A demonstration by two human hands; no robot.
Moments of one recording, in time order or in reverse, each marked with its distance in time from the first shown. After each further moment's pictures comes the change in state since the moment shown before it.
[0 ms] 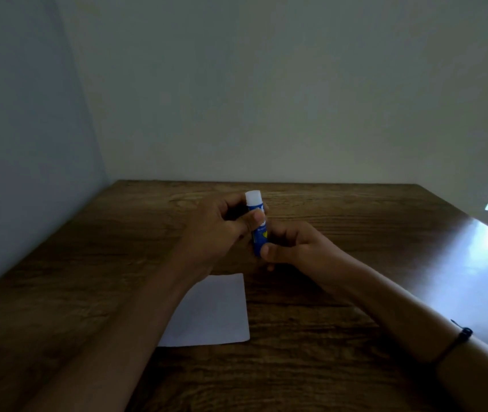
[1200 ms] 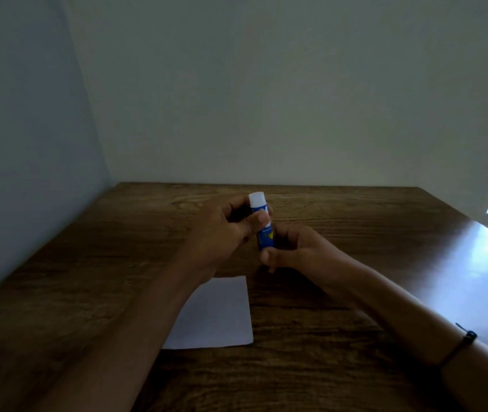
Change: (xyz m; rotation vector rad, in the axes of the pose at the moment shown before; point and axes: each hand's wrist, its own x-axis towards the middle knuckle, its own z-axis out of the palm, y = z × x) left_hand -0.002 0.003 0.001 0.016 -0.010 -0.003; right_hand 0.002 0.003 -0.002 0.044 -0.030 0.031
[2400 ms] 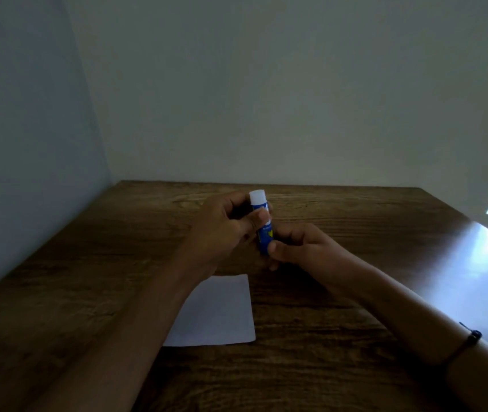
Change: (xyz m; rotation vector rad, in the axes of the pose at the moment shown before) left_hand 0.000 0.000 -0.002 0.022 0.004 0.011; right_hand -0.005 -0.004 0.001 -0.040 0.000 -0.041
